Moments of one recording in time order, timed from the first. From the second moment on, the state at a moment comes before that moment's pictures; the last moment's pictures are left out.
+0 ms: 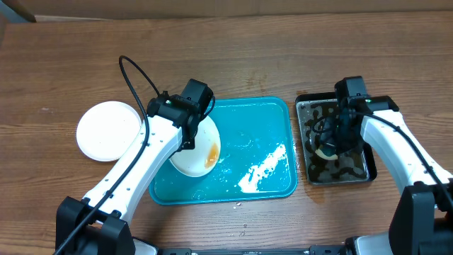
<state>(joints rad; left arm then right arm) -0.41 1.59 1.25 -1.21 -0.46 -0.53 0.09 1.62 1.08 -0.96 0.02 0.46</state>
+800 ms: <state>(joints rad) -0.72 1.56 1.35 -1.26 -0.93 -0.63 0.09 1.63 0.91 -0.80 -0.01 0.46</state>
